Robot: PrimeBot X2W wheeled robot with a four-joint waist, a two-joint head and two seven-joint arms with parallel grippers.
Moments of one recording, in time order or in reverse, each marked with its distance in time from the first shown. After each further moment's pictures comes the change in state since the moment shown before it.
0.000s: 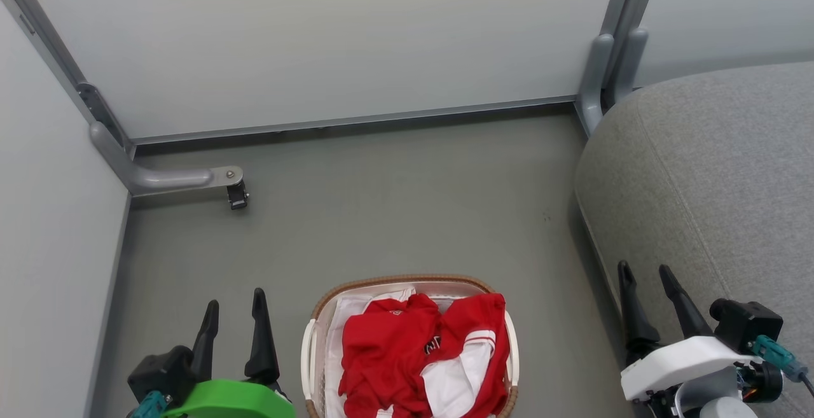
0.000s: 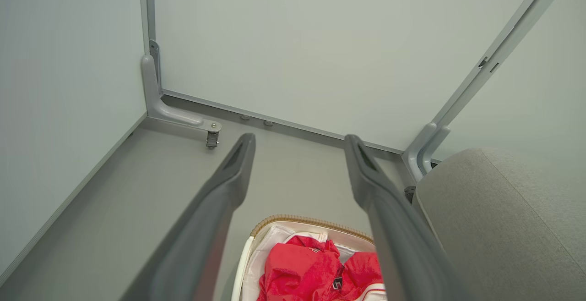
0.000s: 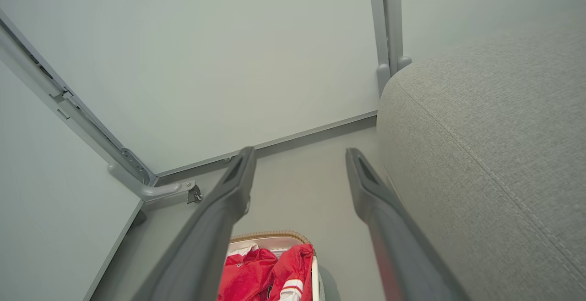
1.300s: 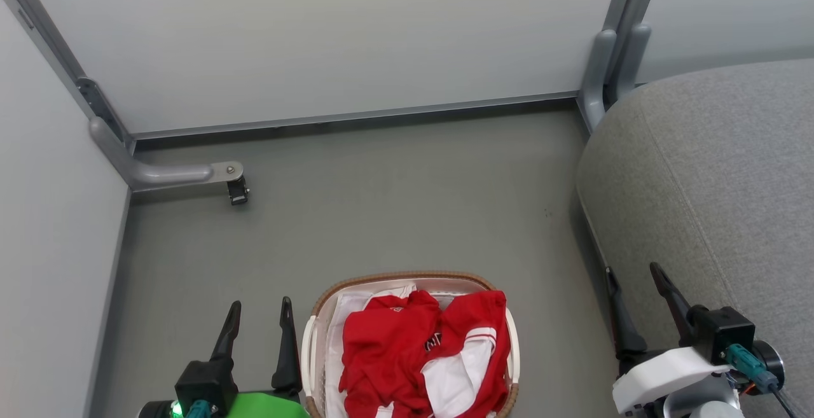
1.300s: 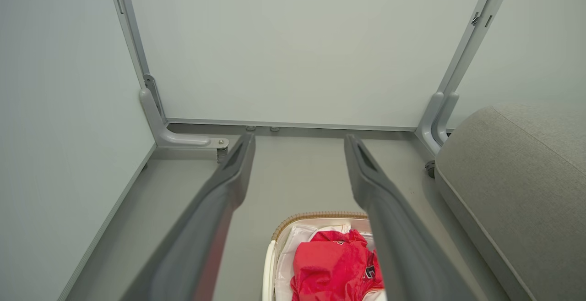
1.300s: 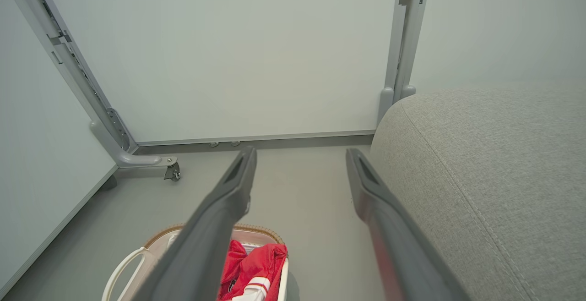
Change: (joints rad) left arm 0.004 0.002 -0.064 0.038 0.207 0.032 -0.064; right arm 0.009 -0.002 0.016 0.002 -0.232 0.000 -0.062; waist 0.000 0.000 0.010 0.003
